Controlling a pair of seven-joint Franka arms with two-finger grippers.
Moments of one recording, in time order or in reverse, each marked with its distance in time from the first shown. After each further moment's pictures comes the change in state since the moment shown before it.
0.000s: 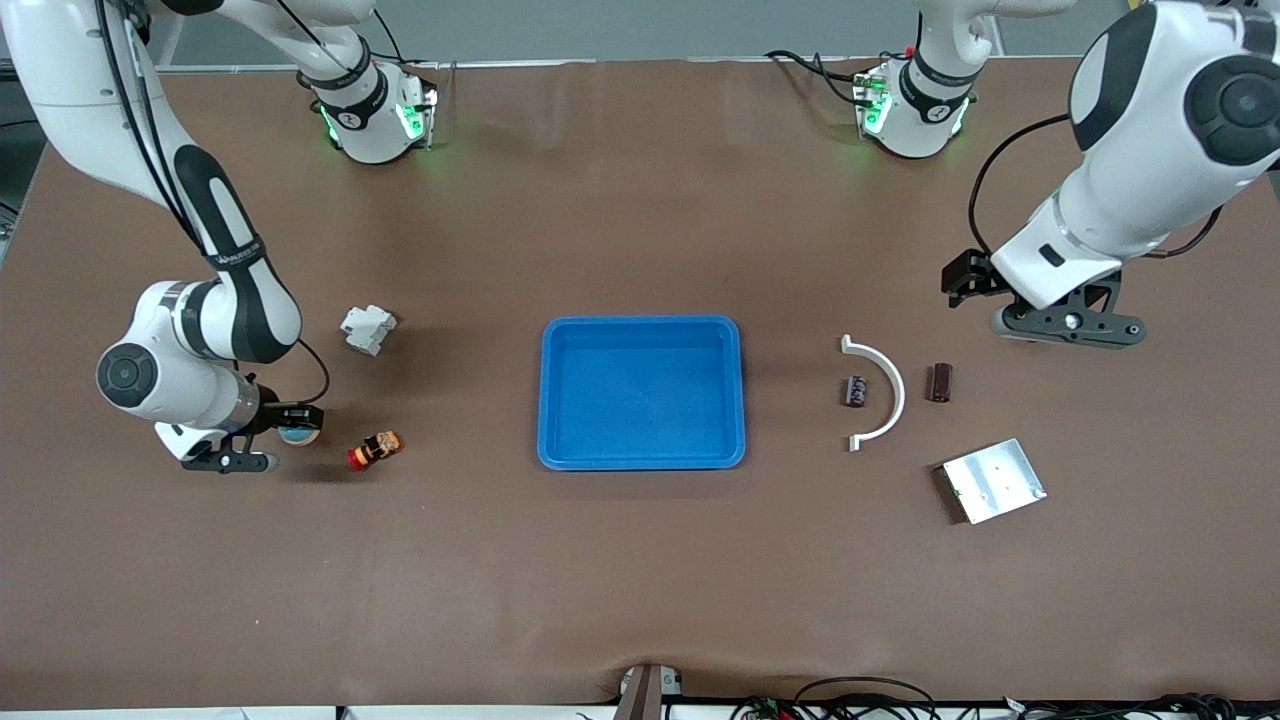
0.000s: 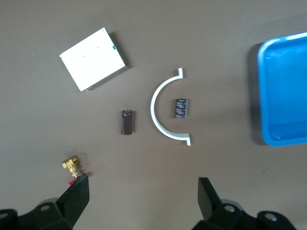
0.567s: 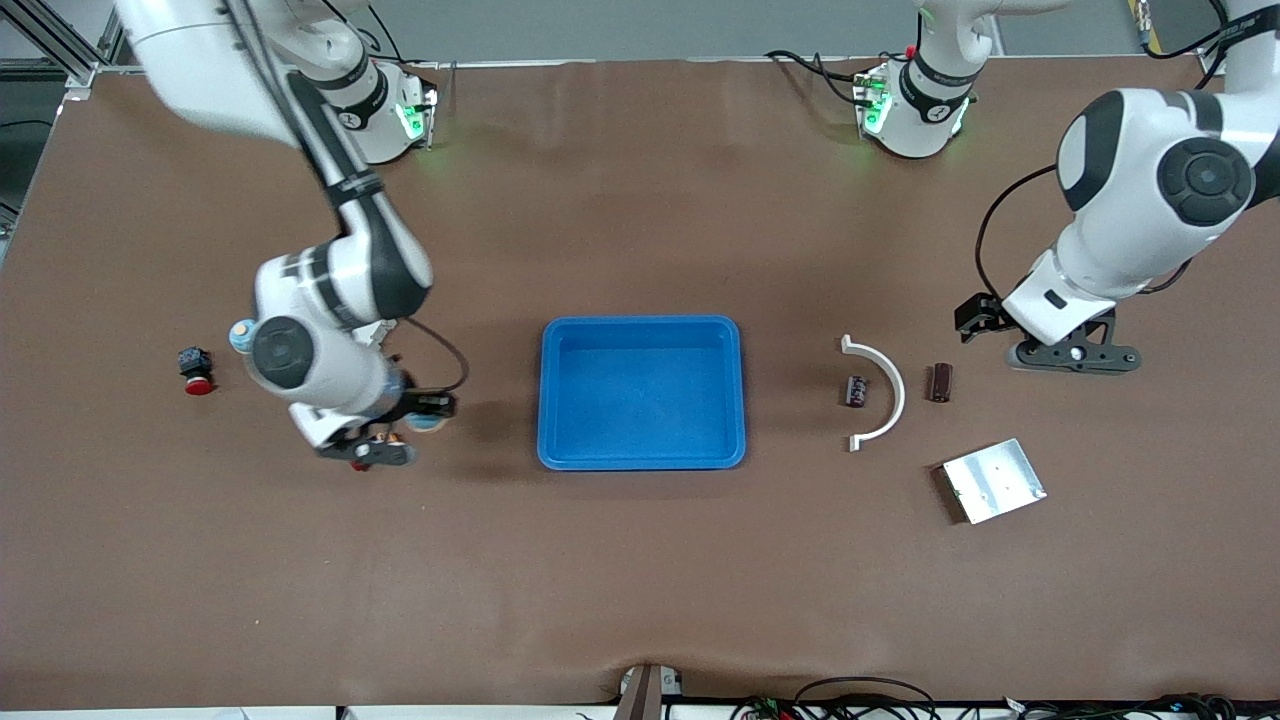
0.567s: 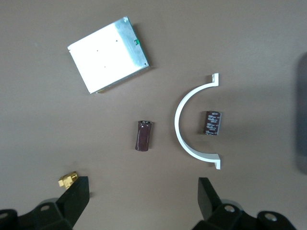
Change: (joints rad) left arm 0.085 -0.006 0.000 -0.267 0.005 0.308 0.011; right arm 0.380 -0.038 0.015 0.140 0.103 -0.158 0.496
